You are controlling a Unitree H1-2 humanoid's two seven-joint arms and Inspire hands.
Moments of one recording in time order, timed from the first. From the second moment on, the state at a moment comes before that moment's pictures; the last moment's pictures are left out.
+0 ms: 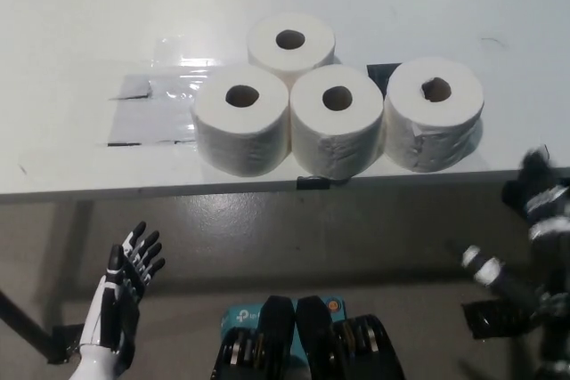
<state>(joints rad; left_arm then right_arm) 0.04 0.08 0.05 -0.09 -0.12 0.03 -0.09 -0.07 -0.07 -0.08 -0.23 -0.02 -0.32 -0.01</state>
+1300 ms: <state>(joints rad) 0.03 0.10 0.04 -0.13 -0.11 0.03 -0.09 -1.26 -0.54 0.67 0.78 -0.33 0.19 0.59</state>
